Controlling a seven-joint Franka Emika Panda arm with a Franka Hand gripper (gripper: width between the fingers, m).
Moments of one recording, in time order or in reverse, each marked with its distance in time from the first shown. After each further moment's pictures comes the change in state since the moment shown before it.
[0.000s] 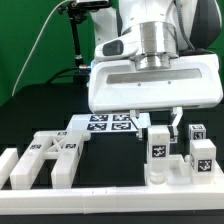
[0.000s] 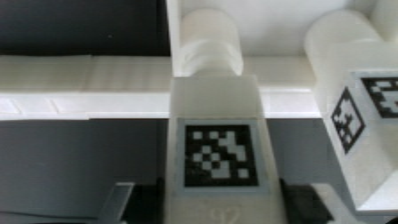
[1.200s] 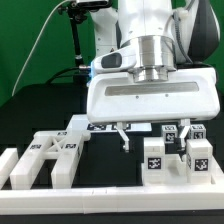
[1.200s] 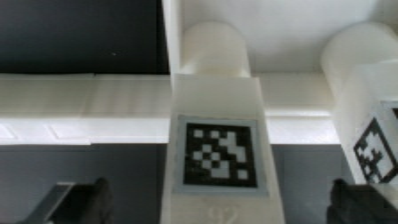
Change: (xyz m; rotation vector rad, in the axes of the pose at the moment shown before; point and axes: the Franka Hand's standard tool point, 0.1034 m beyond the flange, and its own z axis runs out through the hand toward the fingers) arm -0.010 0.003 0.016 -0.011 0.001 -0.002
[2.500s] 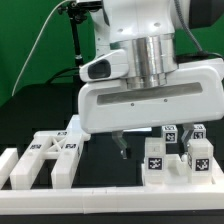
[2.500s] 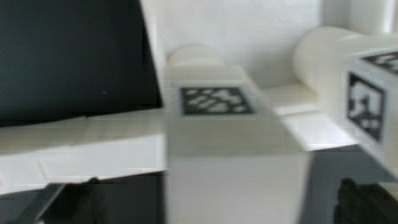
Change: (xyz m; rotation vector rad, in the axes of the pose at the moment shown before) arm 0.019 0.008 0.011 0.074 -0.427 0.127
